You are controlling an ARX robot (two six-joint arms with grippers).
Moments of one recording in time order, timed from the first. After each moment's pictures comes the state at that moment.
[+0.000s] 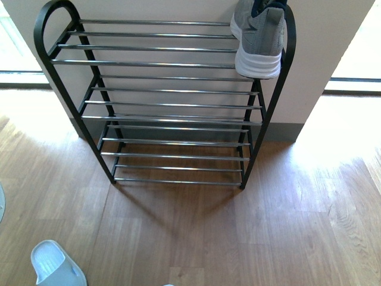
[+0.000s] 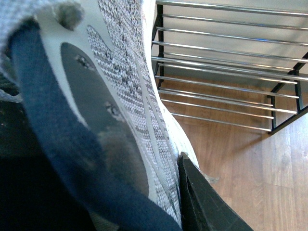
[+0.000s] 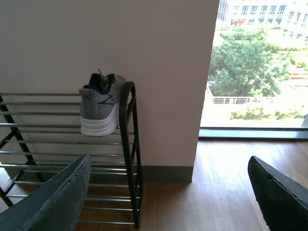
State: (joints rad) left arm -0.63 0.91 0.29 -0.06 -0.63 -0.44; right arm 0.00 0.00 0.02 0.00 0.00 0.00
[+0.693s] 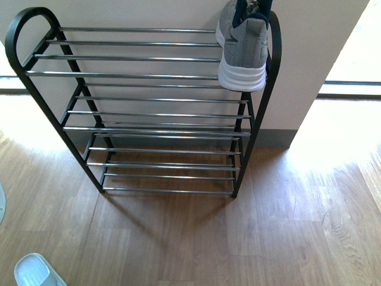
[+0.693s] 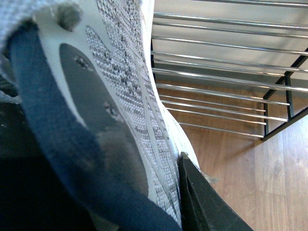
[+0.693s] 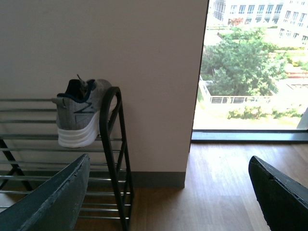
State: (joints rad) left arm -0.63 0.91 0.29 -0.06 -0.63 -0.44; right arm 0.00 0.00 0.02 0.00 0.00 0.00
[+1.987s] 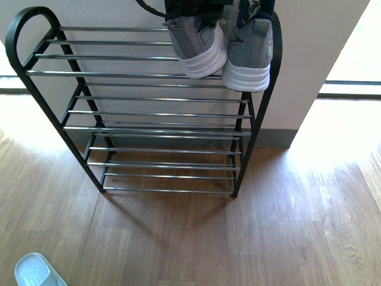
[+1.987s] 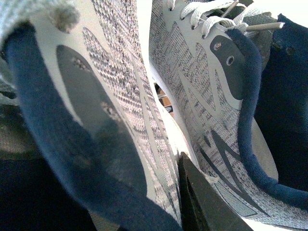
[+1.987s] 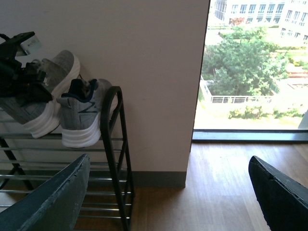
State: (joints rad) left arm -0.47 2.30 1.81 -0.20 0.08 -0.16; right arm 0.00 0.00 0.02 0.00 0.00 0.00
